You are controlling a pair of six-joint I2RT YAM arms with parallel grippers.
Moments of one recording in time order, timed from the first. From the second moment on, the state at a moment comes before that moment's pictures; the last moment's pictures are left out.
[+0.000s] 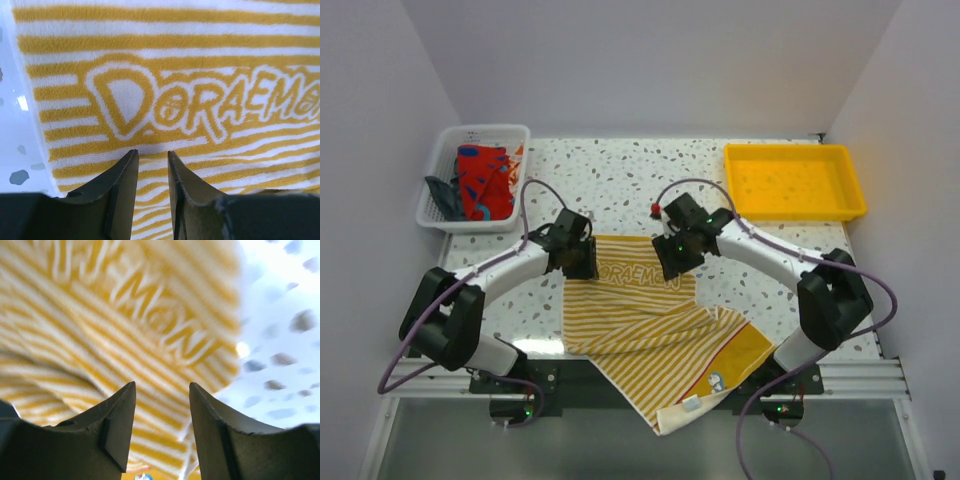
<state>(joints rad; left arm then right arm) -0.47 1.45 0.79 -0.45 0.07 -0.50 0.72 1.61 1.14 -0.73 -0.13 0.21</state>
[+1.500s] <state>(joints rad) -0.47 1.45 0.68 -0.26 0.05 -0.50 0.85 1.61 1.20 -0.68 -0.02 0.12</state>
